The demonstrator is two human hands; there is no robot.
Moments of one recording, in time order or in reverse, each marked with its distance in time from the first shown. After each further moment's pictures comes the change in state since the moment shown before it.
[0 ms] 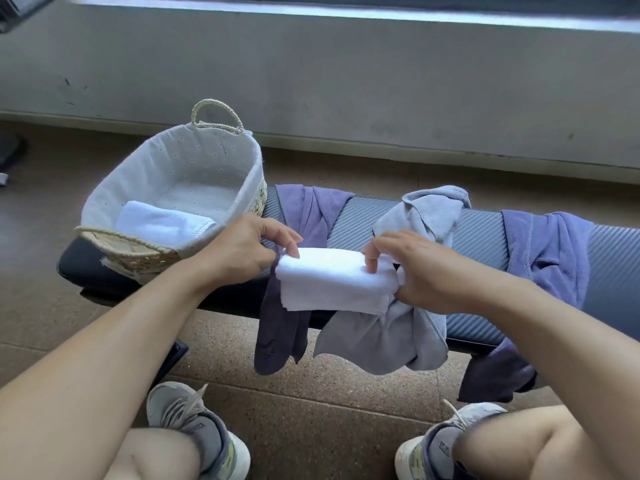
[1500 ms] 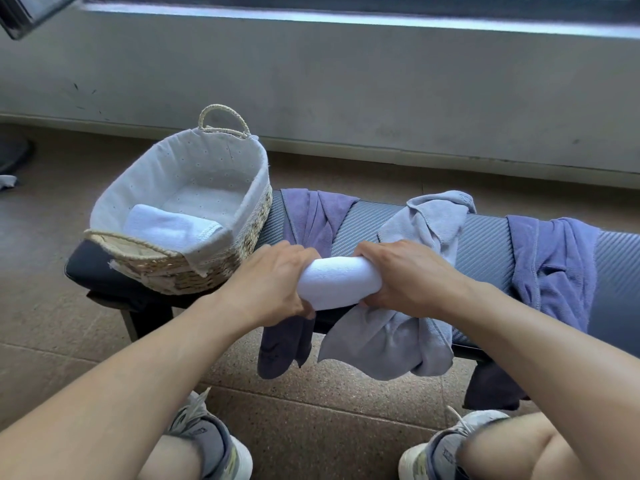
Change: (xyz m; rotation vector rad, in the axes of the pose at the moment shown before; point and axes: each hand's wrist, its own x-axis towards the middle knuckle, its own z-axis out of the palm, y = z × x) left_hand -0.020 0.014 0.034 0.705 -0.018 0.188; right_hand 0.023 -0.012 0.018 -0.257 0.149 -0.074
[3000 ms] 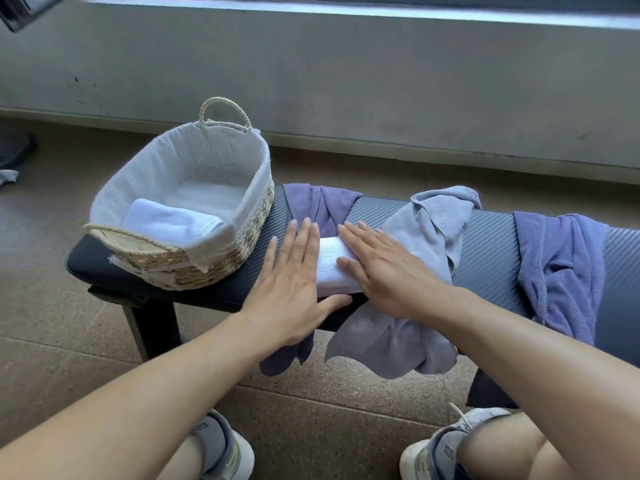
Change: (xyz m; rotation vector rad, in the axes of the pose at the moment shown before) left_hand -0.002 0.015 0.050 0.038 0.053 -0.160; right_hand 0.019 -0.007 0.036 0.157 -0.012 0.074
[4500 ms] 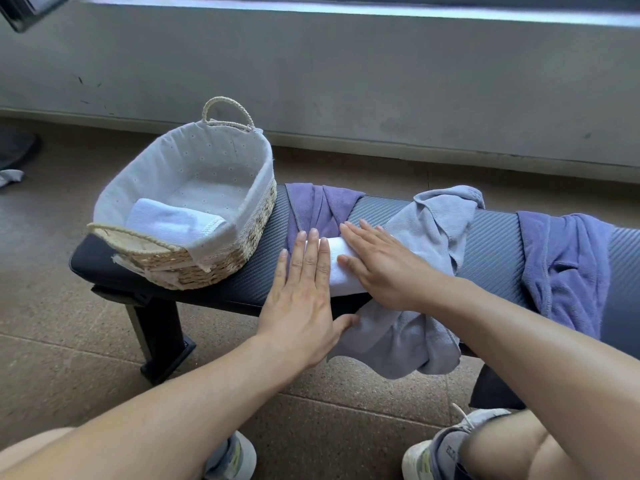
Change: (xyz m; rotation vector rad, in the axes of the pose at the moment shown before) left_hand -0.018 0.028 0.001 0.215 -0.042 -0.047; right_hand 0.009 -0.002 -0.005 0.035 -0.090 0.012
